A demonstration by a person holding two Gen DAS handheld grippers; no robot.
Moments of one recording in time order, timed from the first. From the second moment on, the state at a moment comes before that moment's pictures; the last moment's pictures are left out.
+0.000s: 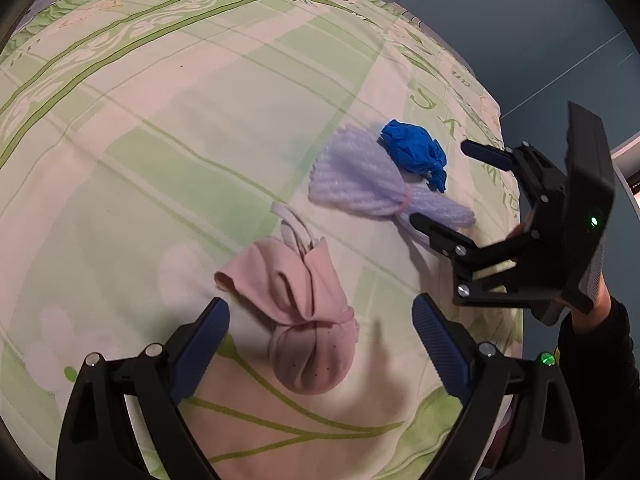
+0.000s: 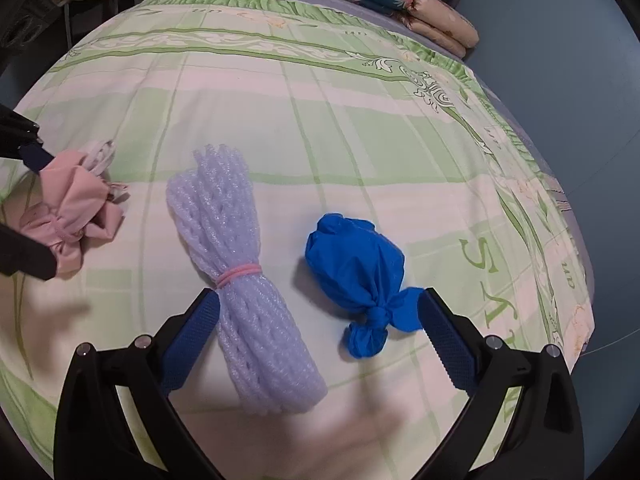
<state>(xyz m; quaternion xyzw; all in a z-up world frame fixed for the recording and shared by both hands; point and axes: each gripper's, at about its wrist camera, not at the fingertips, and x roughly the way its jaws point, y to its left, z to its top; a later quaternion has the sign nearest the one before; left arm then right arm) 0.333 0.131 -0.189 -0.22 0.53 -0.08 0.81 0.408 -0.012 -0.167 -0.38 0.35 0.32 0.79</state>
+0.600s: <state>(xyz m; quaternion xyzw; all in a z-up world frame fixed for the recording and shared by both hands) 0.347 0.115 -0.195 -0.19 0.55 -0.09 0.81 0.460 0.002 -0.185 -0.31 0.42 0.34 0.78</state>
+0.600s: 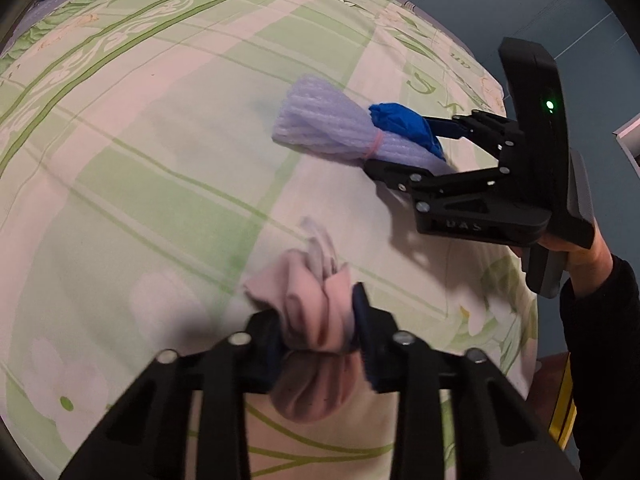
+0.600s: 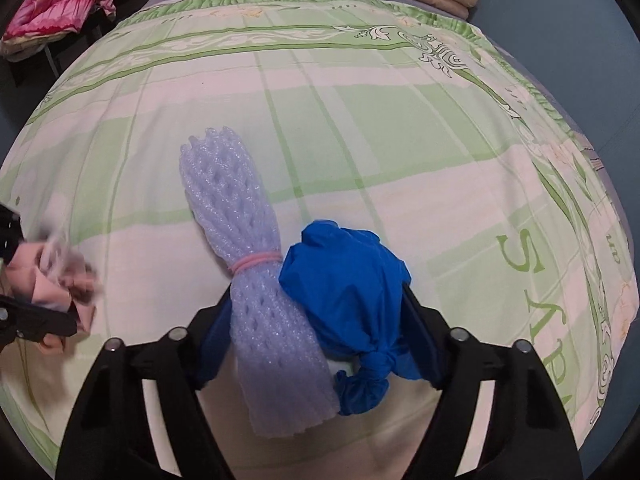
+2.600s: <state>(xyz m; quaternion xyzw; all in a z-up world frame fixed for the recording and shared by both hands) 0.102 -0.078 0.055 0.02 0.24 -0.25 0.94 0.138 -0.284 -0.003 0.03 0.34 0.06 0.94</state>
